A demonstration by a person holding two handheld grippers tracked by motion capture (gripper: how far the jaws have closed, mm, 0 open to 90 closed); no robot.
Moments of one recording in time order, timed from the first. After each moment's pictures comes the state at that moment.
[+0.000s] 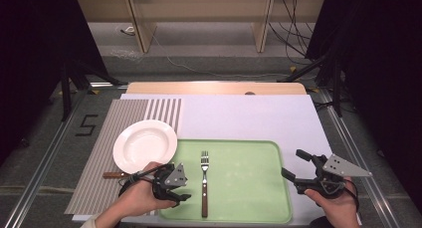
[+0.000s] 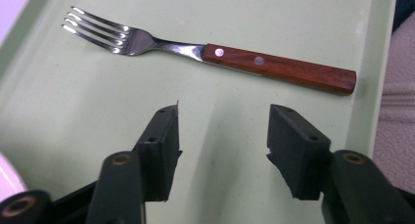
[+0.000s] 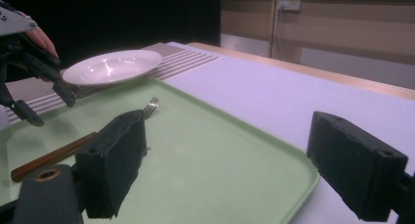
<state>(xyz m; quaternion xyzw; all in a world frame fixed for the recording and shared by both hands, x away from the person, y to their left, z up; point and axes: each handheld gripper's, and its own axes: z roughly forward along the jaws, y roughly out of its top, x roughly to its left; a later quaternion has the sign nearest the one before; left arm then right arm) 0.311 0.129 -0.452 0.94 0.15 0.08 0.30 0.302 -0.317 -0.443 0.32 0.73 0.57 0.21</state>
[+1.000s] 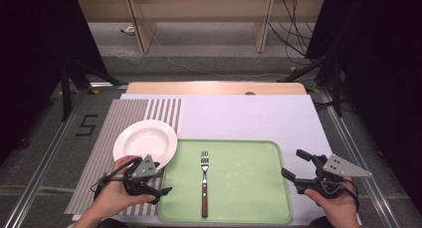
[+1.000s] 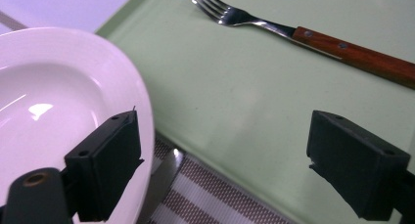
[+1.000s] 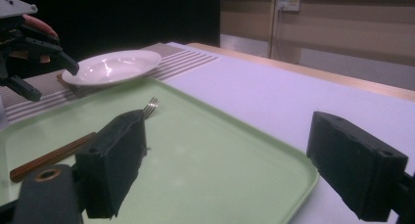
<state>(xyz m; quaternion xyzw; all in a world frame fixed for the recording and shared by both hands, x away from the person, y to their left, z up) 0.315 0.196 -0.456 0.89 0.26 0.14 0.36 0.302 -0.317 -0.442 0.32 0.73 0.57 0.21</state>
